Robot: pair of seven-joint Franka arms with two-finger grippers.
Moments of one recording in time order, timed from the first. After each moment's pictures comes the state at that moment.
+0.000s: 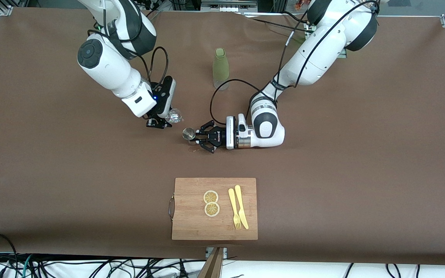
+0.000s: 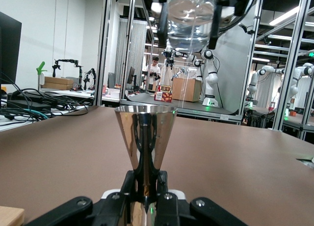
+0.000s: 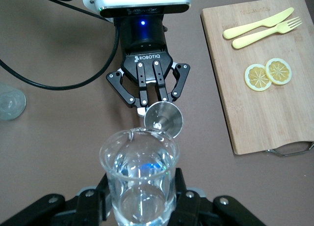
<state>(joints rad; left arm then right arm) -0.43 1.06 -0.26 -1.41 -1.94 2.12 2.51 0.09 0.19 0.43 -2.00 0.22 2.37 -1.05</state>
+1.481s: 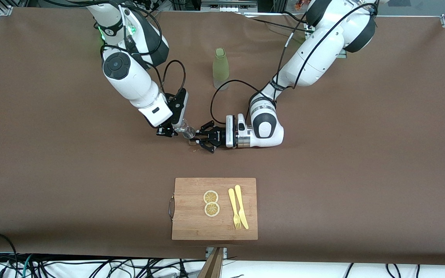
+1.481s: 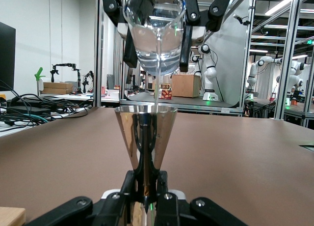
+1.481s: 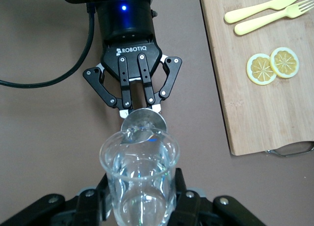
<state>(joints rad) -0.44 1.07 -0.26 -1.40 -1.95 2.12 2.57 0.13 0.31 0.43 -1.93 0.02 2.40 -0.90</state>
